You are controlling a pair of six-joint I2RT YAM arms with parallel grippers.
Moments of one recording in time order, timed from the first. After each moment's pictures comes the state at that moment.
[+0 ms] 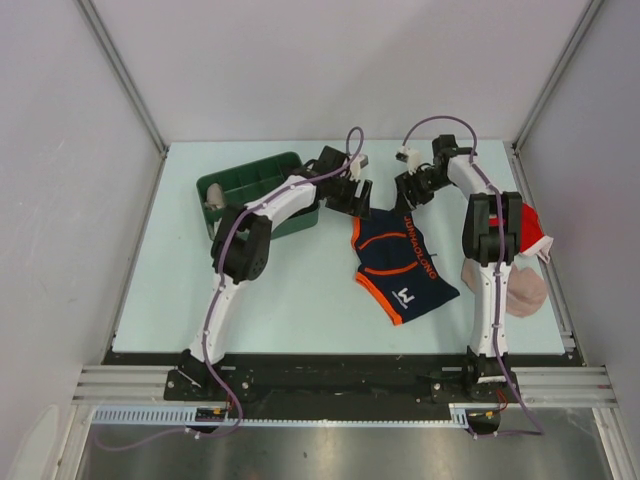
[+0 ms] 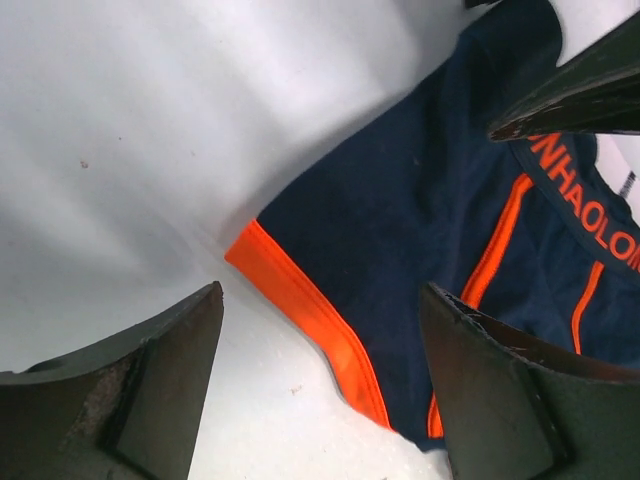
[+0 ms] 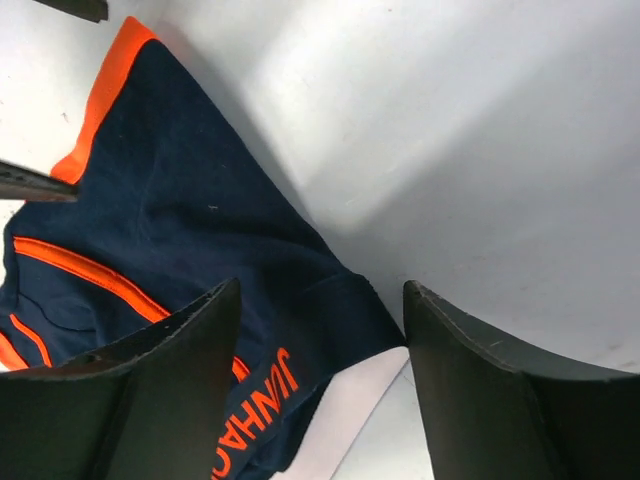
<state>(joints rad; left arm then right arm) -0.54 2.40 2.02 -0.49 0.39 -0.16 0.06 2.40 2.03 -0.89 -0.68 -0.54</state>
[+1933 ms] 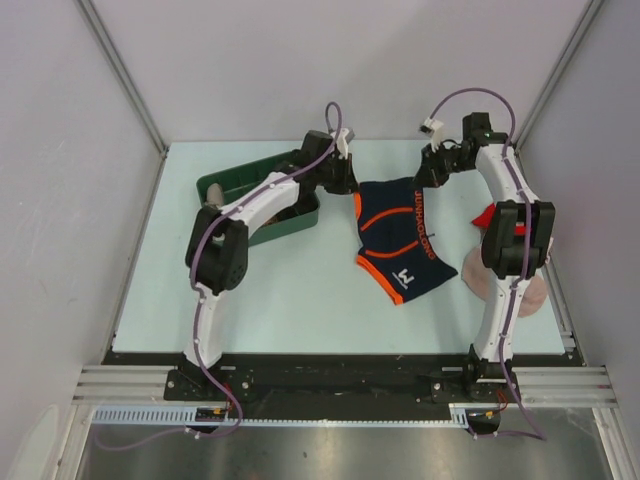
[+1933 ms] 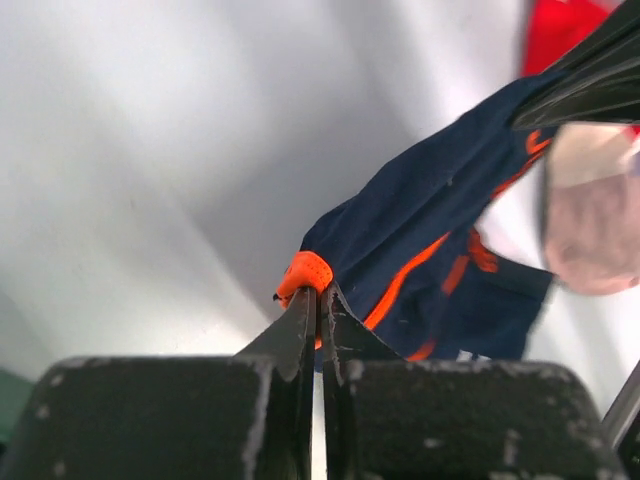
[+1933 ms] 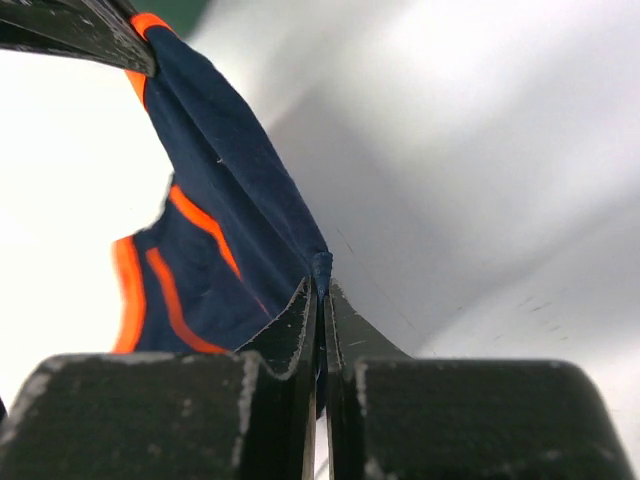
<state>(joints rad) -0.53 2.19 1.85 -0.29 0.35 -0.34 -0.01 2.19 1.99 -0.90 -0.87 -0.62</state>
